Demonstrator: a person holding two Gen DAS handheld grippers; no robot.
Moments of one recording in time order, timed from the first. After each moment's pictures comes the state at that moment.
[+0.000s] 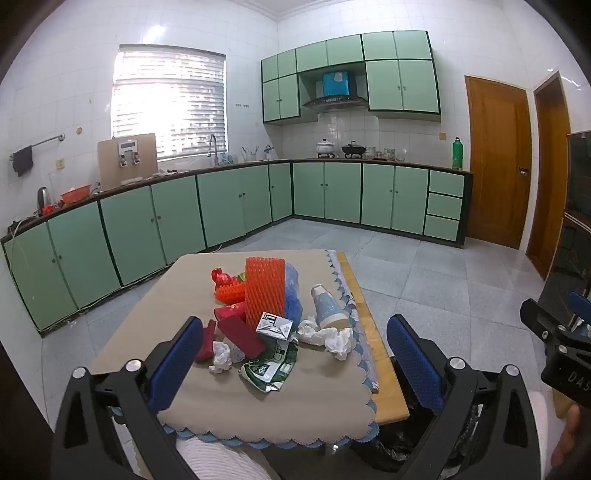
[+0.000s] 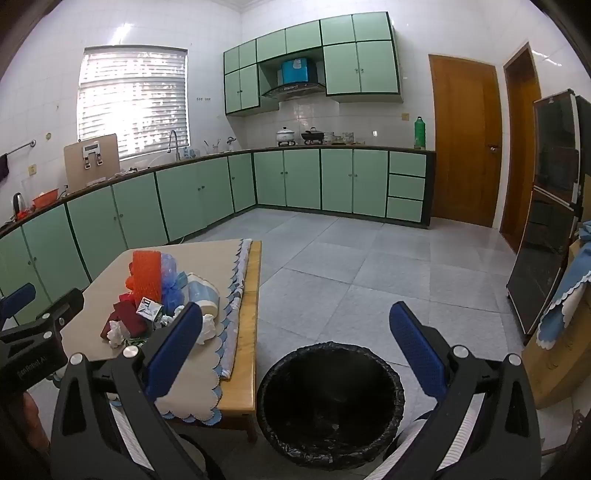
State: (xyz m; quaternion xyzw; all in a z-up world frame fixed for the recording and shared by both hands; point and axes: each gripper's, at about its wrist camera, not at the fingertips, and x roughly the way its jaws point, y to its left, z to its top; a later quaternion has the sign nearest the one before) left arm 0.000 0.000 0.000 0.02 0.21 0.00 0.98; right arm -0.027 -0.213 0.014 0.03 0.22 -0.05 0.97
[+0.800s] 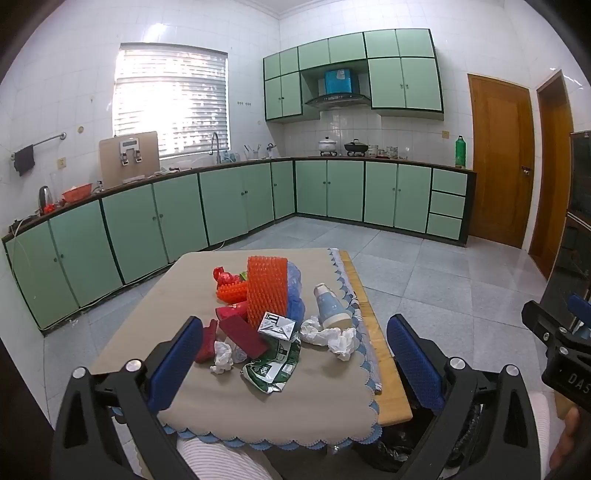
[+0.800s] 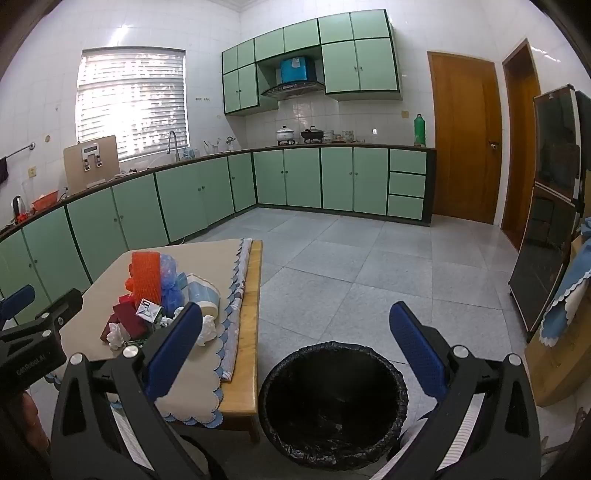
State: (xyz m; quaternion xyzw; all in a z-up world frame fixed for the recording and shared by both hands) left arm 0.007 0.010 0.003 0.02 0.21 0.00 0.98; right arm -0.024 -0.210 0.011 0.03 0.22 -0.06 0.97
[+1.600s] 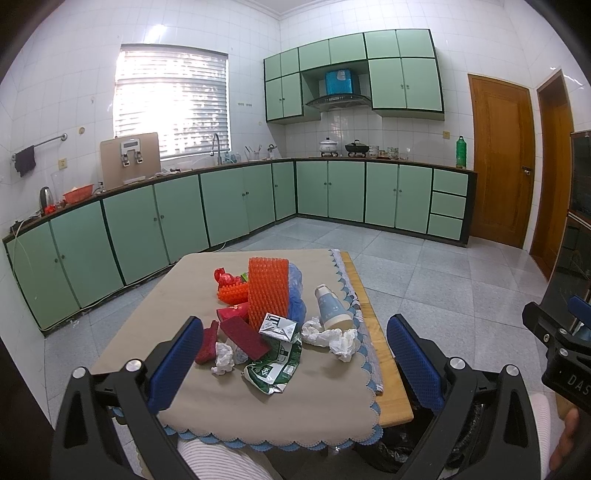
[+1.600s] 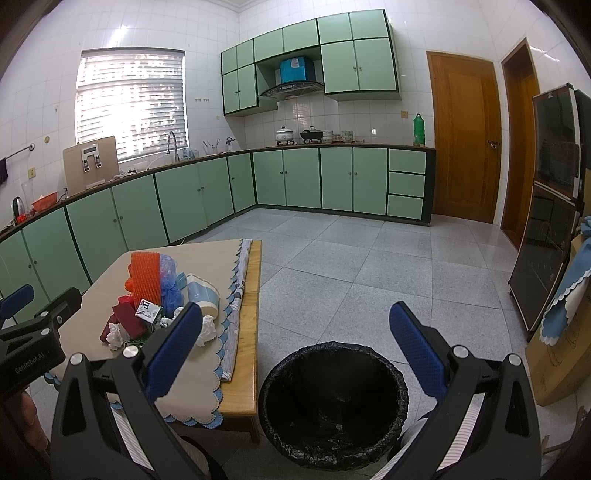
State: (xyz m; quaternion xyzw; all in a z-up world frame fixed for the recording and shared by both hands) left arm 0.007 0.004 0.001 0.03 0.22 0.00 0.98; right arm -0.023 -0.214 0.011 0.04 0.23 -0.05 0.97
